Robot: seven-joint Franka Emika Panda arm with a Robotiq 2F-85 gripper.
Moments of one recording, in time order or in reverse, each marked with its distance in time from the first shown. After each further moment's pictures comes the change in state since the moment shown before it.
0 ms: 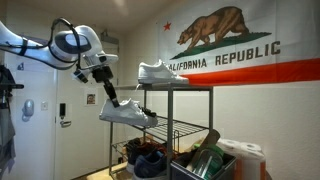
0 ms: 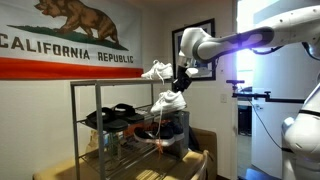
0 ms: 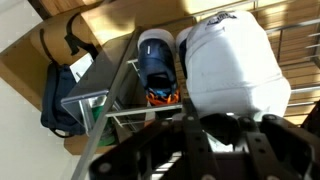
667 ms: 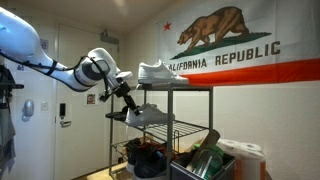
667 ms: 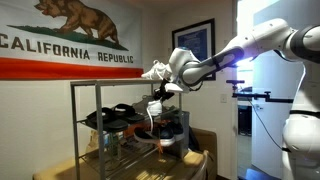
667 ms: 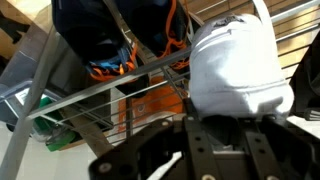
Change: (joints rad) arm -0.059 0.245 0.036 -0.007 -0.077 0.475 0.282
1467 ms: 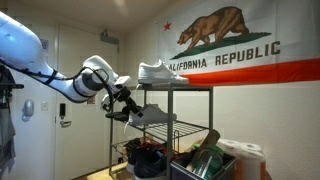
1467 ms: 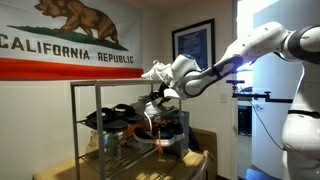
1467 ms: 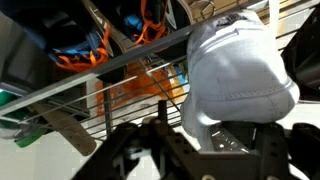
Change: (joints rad) arm -0.125 0.014 0.104 -0.091 -0.075 0.286 0.079
